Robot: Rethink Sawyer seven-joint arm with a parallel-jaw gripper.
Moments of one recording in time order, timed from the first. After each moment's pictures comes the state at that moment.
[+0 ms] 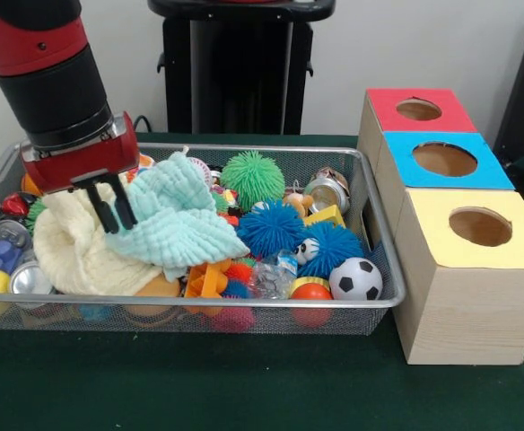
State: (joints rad) arm -0.87 -0.49 0.59 1.40 -0.39 0.88 1.26
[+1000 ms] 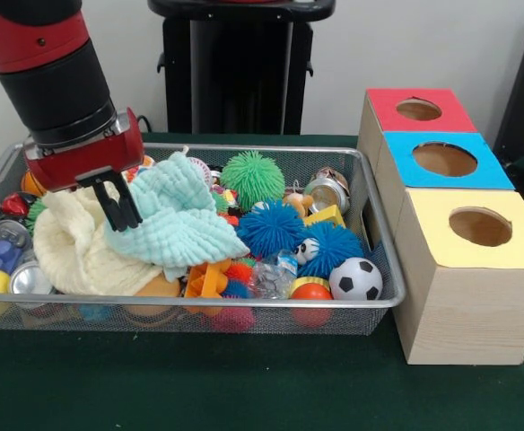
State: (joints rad) arm -0.87 -0.49 0.59 1.40 -0.35 0.88 1.26
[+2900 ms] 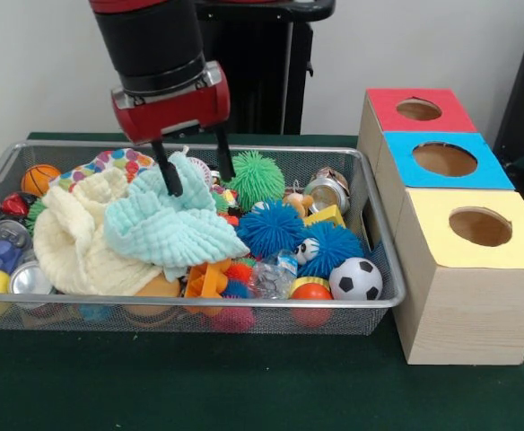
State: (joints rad) arm -0.70 -0.64 0.44 1.57 -0.20 0.77 1.27
